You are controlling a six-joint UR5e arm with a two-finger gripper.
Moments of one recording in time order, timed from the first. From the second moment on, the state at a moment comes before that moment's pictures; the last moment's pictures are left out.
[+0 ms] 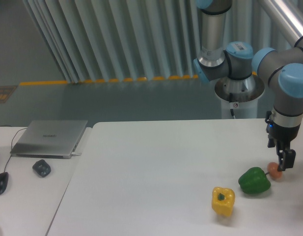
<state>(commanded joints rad) 2.50 -1.86 -1.55 -1.31 1.51 1.77</state>
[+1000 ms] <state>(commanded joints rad) 2.37 -1.90 -1.58 -1.07 1.47 1.39</state>
